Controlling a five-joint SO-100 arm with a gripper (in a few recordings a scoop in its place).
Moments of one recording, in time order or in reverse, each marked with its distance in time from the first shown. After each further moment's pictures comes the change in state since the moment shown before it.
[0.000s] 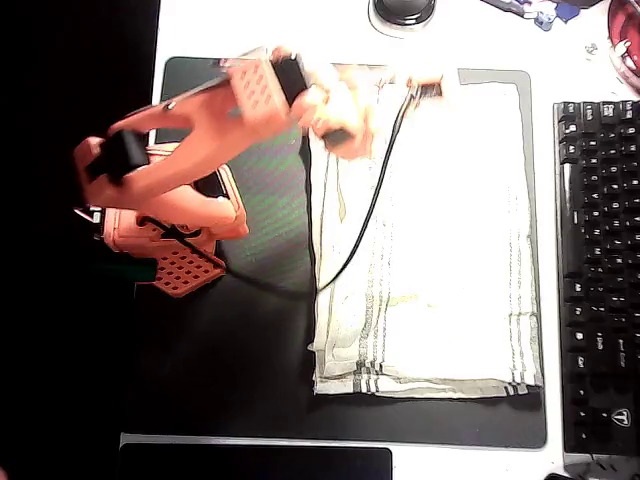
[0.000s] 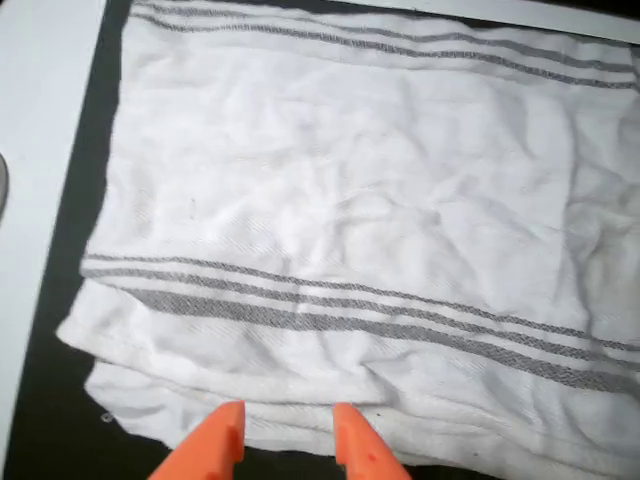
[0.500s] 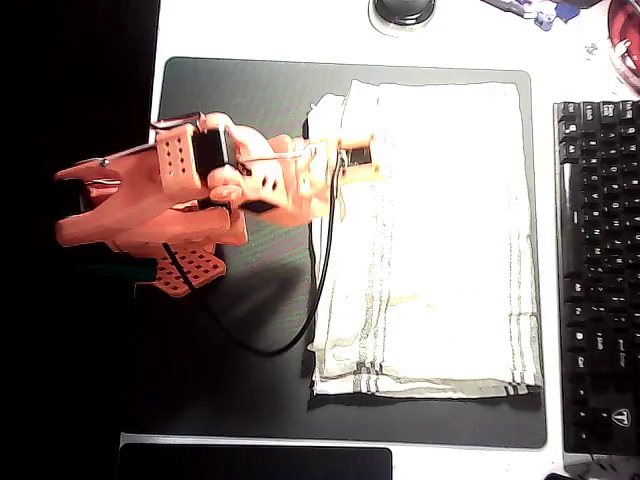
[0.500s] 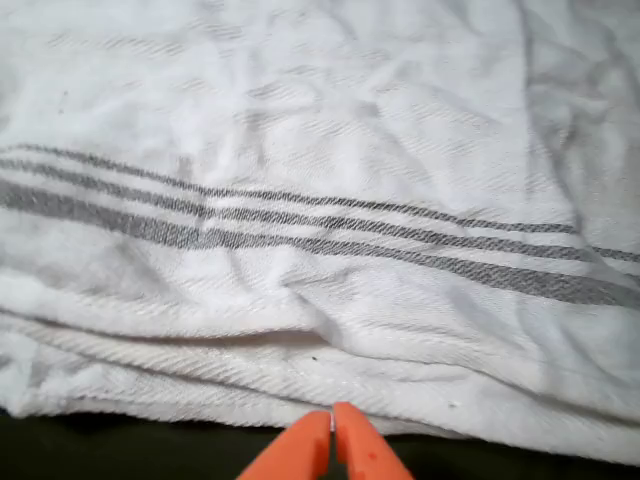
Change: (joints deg) arm 7.6 45.9 38.9 1.6 -6.2
